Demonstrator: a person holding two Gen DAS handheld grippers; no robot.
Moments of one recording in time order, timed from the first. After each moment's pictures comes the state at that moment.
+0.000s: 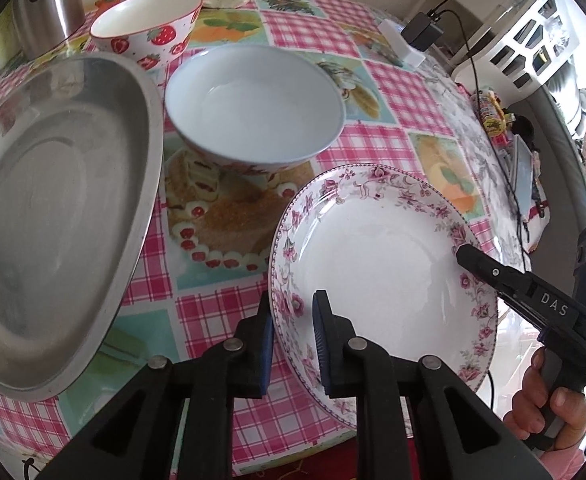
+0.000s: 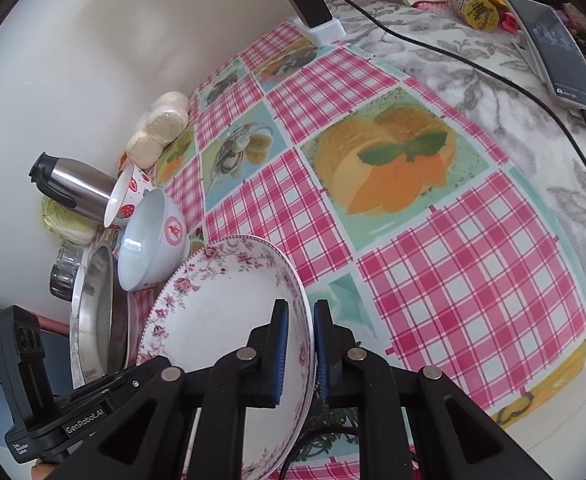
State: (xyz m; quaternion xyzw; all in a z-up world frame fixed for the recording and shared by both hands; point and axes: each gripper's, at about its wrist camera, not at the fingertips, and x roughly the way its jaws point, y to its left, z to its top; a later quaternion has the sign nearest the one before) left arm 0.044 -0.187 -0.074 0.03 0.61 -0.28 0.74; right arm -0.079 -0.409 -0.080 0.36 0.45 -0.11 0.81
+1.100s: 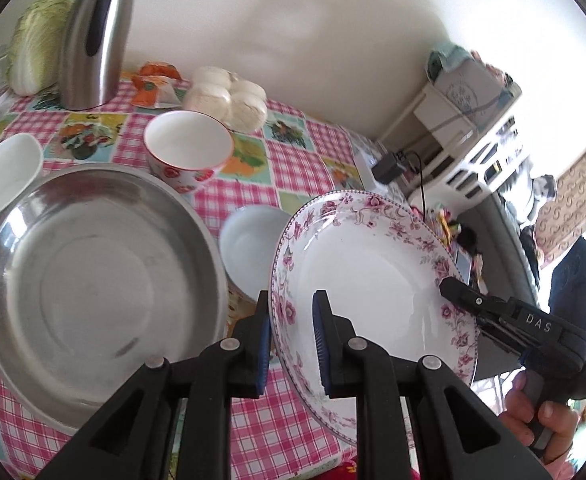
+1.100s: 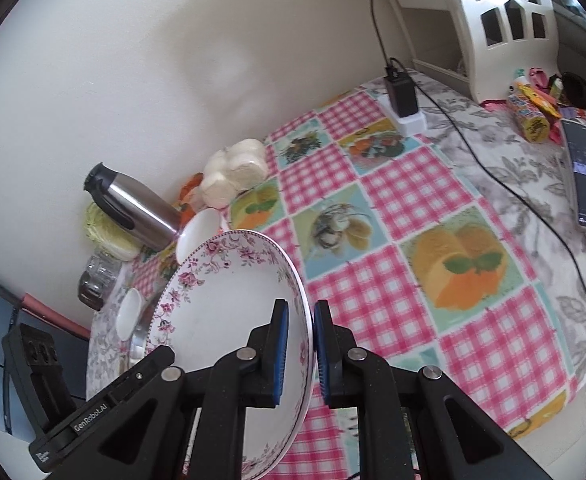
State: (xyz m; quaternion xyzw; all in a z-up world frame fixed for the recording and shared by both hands) left arm 0.078 -0.117 0.006 -0.12 0.49 -0.31 0.81; right arm -0.030 -0.368 0.031 0.31 0.39 -0.08 0.86
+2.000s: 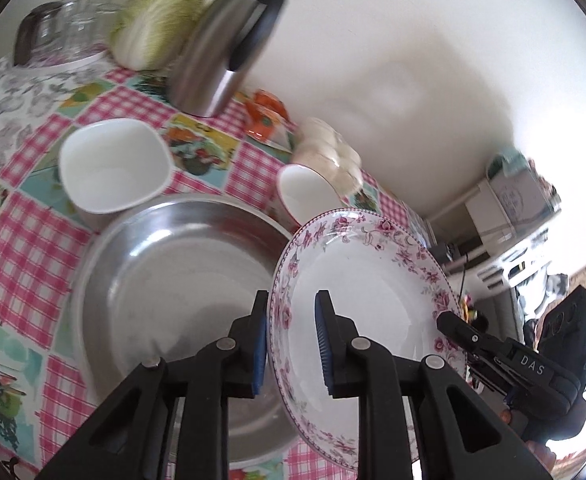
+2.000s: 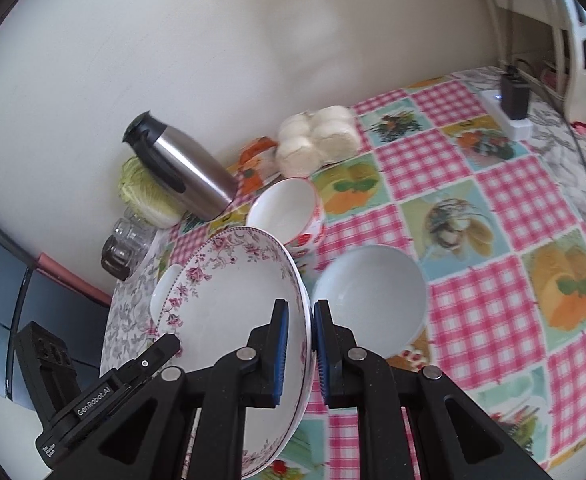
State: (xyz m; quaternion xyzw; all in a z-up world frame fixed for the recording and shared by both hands) left arm 0.125 0.000 -0.003 -0.24 0.47 -0.21 0.82; right arm 0.058 -0.271 0.035 0.27 0.42 -0.01 0.87
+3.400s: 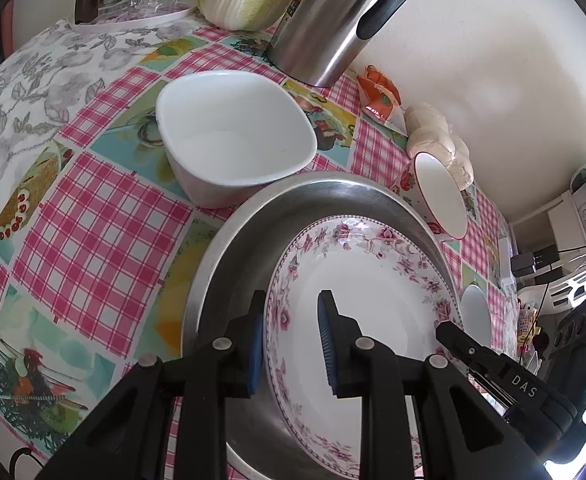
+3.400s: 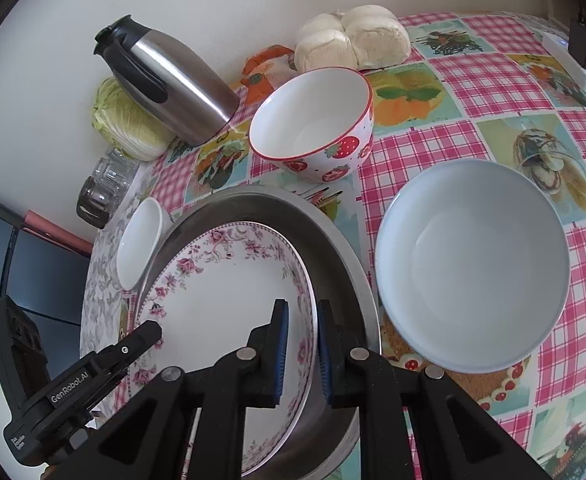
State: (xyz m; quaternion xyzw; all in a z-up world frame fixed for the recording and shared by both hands) left arm 0.152 0.041 -0.064 -0.20 0.55 -0.09 0.81; right arm 0.119 -0.208 -0.062 0.25 0.51 0.03 0.82
